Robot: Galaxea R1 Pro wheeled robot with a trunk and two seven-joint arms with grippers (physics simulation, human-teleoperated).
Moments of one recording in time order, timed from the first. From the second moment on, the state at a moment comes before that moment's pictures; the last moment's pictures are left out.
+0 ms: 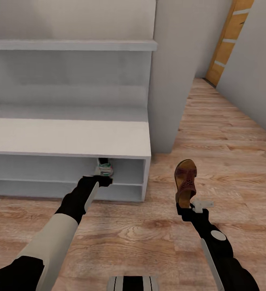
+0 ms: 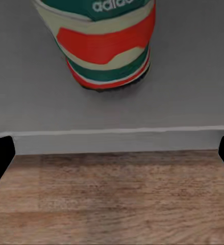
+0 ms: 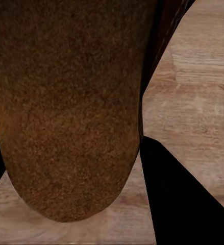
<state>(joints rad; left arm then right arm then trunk) -0.89 -0.09 -0.12 -0.83 0.04 0.65 0.11 -0.25 -0.02 -0.03 -1.46 0.01 0.39 0.00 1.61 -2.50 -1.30</state>
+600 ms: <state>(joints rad) -0.86 -0.09 -0.12 -0.84 0.04 0.65 0.11 -0.25 -0.01 -0.03 -1.46 0.01 0.39 0.00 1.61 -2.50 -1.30</state>
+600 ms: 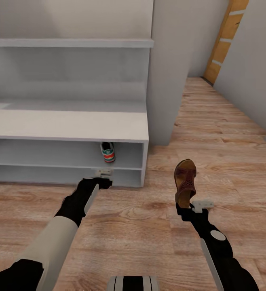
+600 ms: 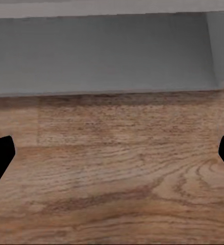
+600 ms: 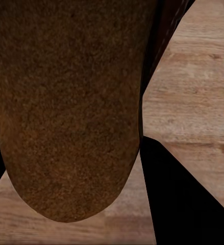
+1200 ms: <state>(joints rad) -0.67 -0.08 -0.12 -0.85 0.04 0.60 0.09 -0.25 -0.01 -0.03 -1.46 0.01 0.39 0.00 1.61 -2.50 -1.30</state>
